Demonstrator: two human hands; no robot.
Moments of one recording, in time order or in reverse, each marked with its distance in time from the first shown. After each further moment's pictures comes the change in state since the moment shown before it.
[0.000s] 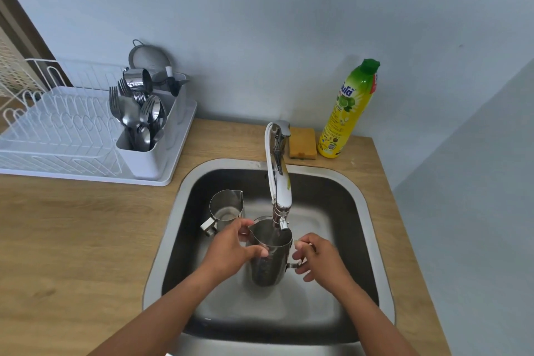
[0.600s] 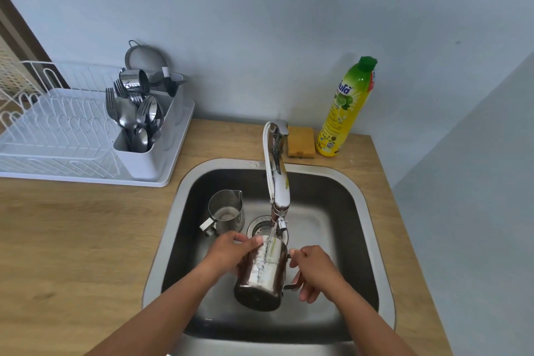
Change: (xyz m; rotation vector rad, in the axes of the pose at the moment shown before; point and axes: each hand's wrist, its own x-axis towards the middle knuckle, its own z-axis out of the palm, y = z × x) left_hand 0.006 -0.002 0.000 -0.158 -0.100 -0.306; right_hand -0.006 -0.007 0.009 -0.057 -0.165 0.241
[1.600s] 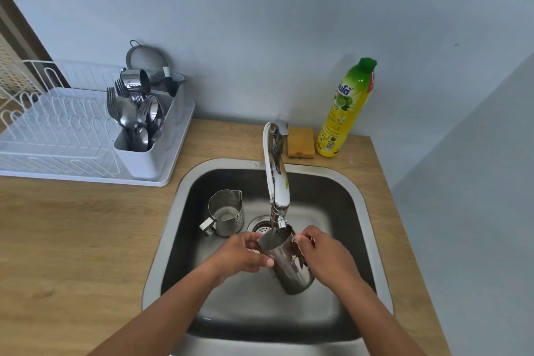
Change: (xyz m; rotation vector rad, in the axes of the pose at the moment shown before) left_hand -0.002 0.005 0.008 -0.115 -0.273 0.067; right_hand -0.033 -0.023 -0.023 -0.403 0.315 -0.254
